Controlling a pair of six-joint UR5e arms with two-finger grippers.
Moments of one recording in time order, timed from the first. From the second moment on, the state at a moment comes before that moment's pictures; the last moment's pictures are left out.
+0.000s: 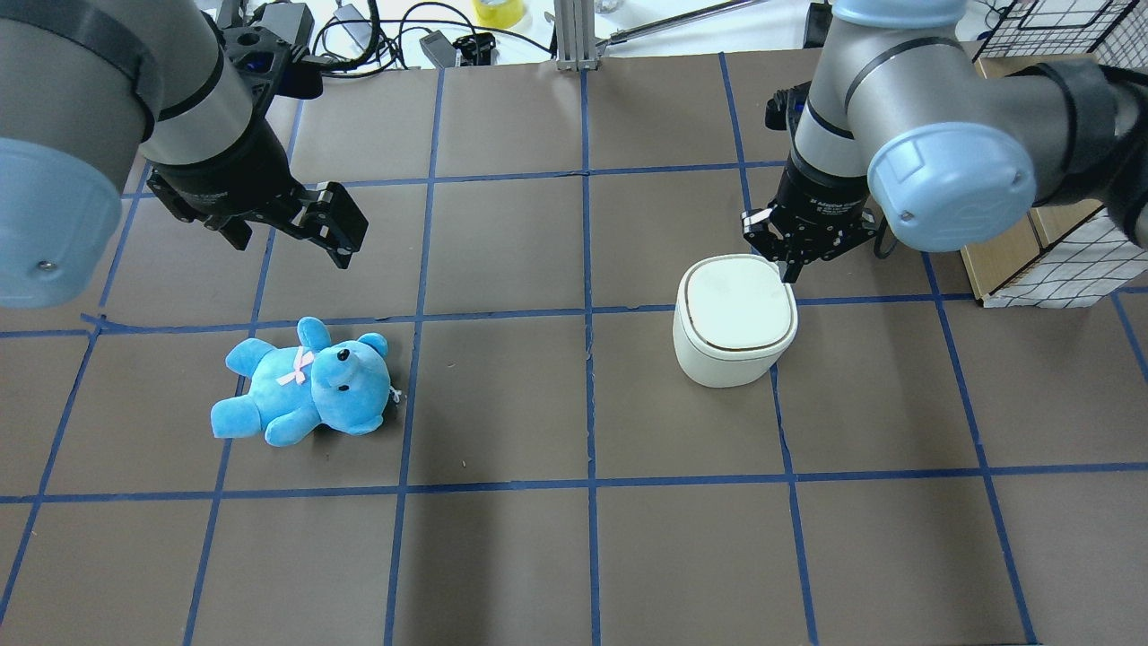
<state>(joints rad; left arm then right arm) -1.62 -1.48 -1.66 -1.51 1.67 0.15 1.61 -1.44 1.78 -1.80 -1.57 0.08</state>
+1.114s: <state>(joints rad) -1.62 -1.48 -1.66 -1.51 1.67 0.15 1.61 -1.39 1.81 -1.84 -1.57 0.07</state>
